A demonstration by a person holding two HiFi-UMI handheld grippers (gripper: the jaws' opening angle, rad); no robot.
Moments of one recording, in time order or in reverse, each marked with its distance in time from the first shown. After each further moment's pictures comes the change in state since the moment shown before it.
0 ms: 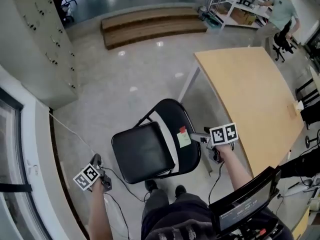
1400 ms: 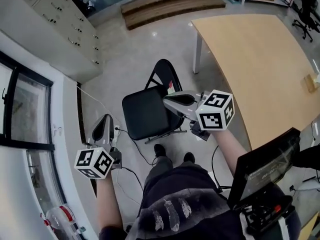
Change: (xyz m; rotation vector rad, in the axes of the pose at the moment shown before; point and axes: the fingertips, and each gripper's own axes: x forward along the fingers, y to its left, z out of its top) left arm -0.239 -0.345 -0.051 0.620 -0.349 -0.177; right arm -0.199 0.183 -0.034 -0.456 -0.396 0.698
